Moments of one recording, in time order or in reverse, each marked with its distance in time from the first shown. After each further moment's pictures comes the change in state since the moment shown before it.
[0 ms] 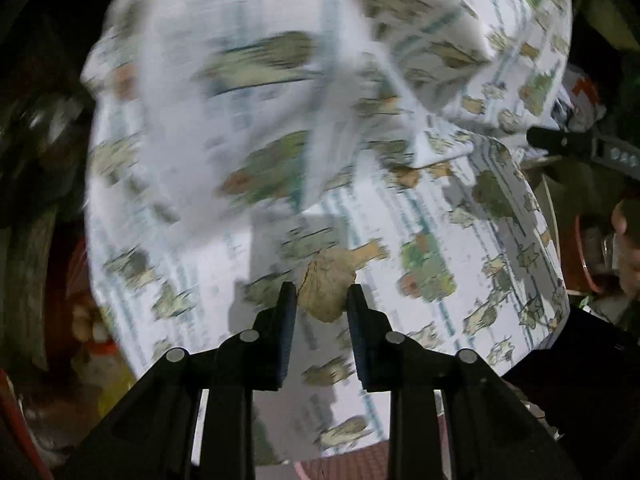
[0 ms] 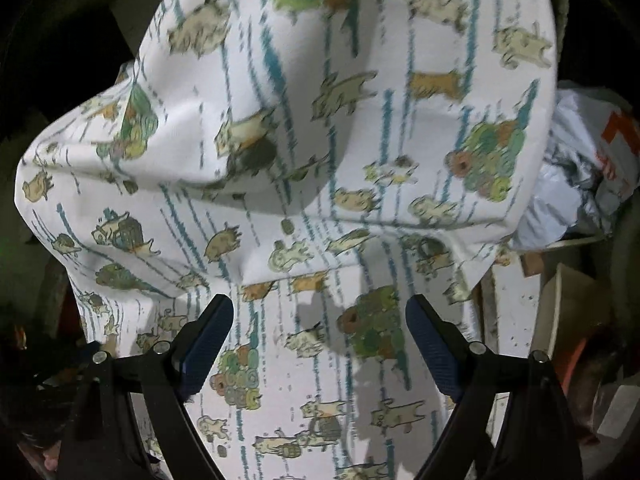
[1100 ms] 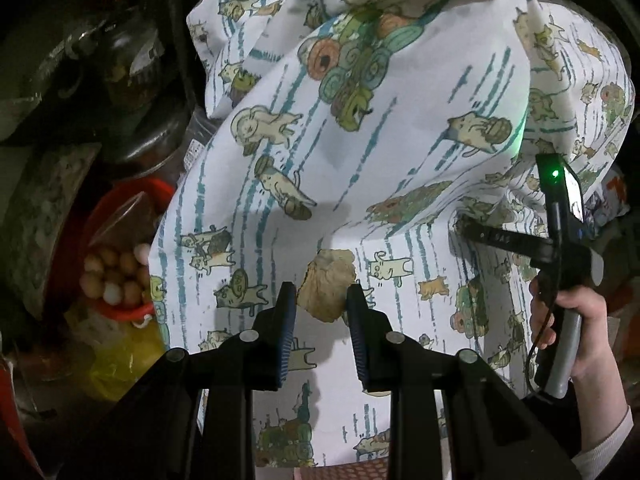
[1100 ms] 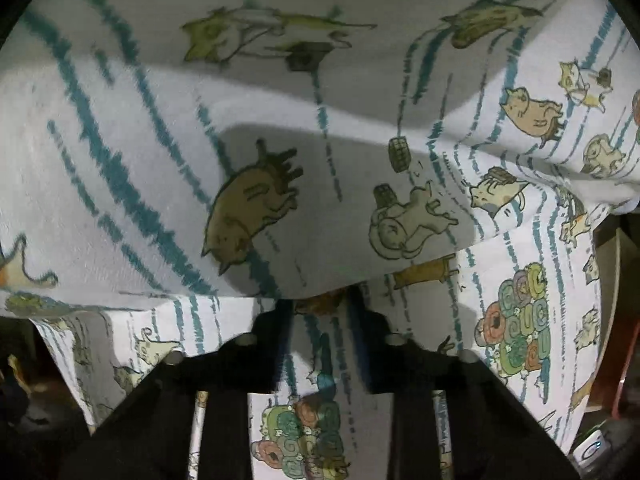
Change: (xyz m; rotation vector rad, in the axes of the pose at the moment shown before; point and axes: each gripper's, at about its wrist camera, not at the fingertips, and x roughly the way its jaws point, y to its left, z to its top) left arm -0.012 0.086 -0.004 -0.261 -0.038 -0.005; right arm 0.152 0.081 -0.002 0.023 0.241 -0.074
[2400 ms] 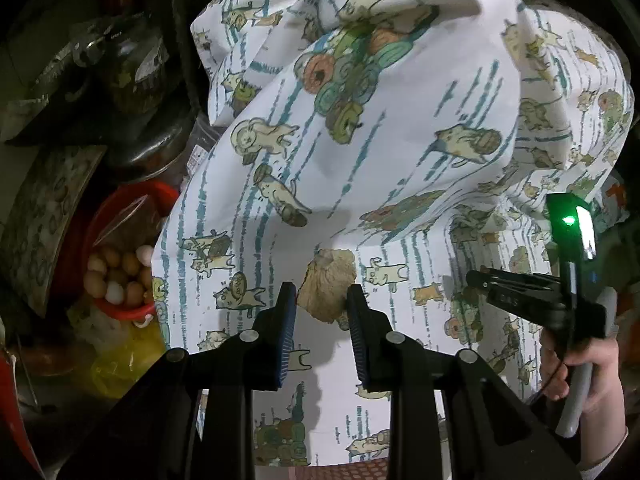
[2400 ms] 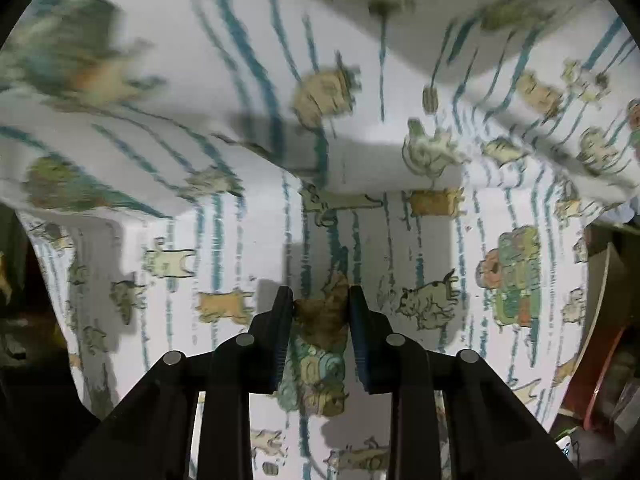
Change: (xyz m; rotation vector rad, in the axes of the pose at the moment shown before) left arm -0.010 -0.005 -0.001 -0.015 -0.026 0.010; right arm -0.018 0.034 -0.021 -0.147 0.082 0.002
